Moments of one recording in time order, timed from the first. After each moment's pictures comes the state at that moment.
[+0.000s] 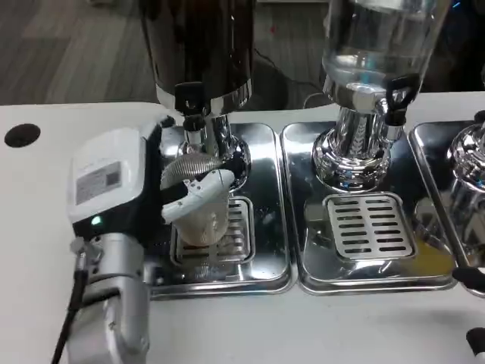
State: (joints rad) left arm -0.08 0.21 -0.30 -0.22 0.99 0.48 0.08; right arm 0.56 -0.41 -0.23 0.17 0.07 -0.92 0.31
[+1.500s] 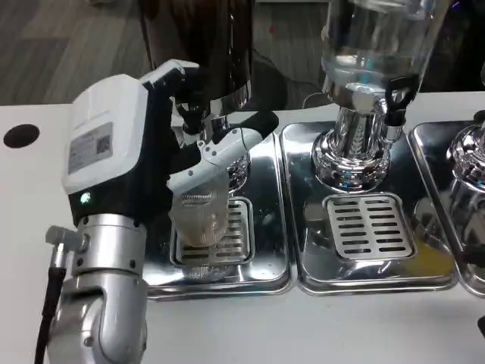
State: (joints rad) left arm -0.03 0.16 -0.25 -0.52 0.95 0.36 -0.01; right arm 0.56 -0.47 -0.28 0.10 0.07 -0.93 0.31
